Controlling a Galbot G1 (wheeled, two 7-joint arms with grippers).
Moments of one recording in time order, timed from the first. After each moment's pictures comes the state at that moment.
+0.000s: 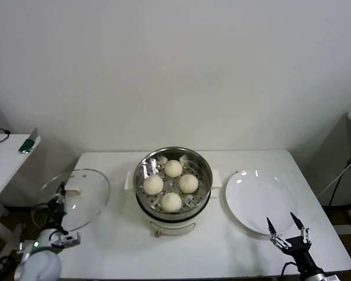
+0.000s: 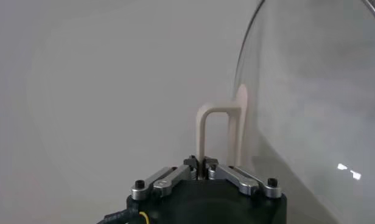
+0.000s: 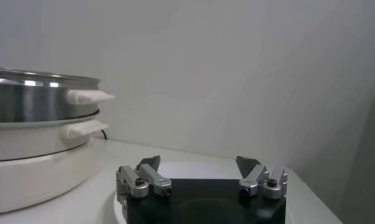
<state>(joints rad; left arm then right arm) 1.40 -1.09 -0.63 -1.69 1.08 0.24 -0.16 -1.71 1.08 0.66 1.74 0.40 0.38 -0.13</state>
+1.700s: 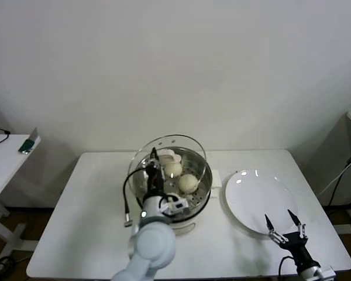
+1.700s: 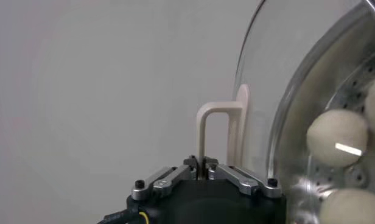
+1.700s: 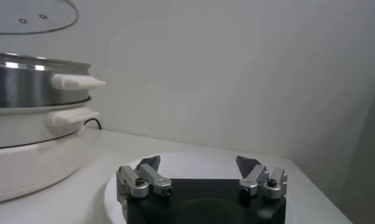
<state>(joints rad) 1.08 -1.49 0.03 -1.99 1.47 0.74 0.24 -1.64 1.05 0.62 1.69 0.40 0.35 -0.10</state>
